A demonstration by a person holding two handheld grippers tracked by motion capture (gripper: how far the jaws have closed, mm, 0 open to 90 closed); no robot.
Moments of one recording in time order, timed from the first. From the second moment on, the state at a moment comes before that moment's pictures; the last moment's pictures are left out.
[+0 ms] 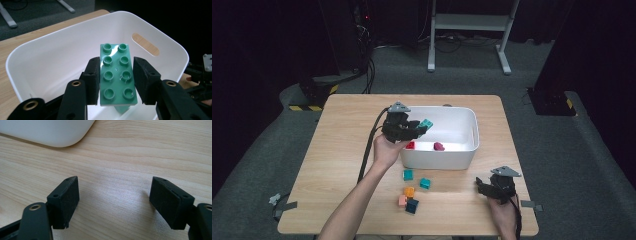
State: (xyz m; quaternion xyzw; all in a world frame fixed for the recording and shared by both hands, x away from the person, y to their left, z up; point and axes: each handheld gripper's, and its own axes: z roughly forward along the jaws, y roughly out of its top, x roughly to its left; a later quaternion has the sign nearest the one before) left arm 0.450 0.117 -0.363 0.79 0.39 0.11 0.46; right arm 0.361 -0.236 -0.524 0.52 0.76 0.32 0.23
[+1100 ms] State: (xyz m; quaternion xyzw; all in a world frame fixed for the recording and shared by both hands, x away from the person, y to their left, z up) left arm 0.390 0.154 -0.359 0.79 0.38 0.20 0.43; right arm 0.360 -0.236 -0.524 0.52 0.76 0.32 0.23
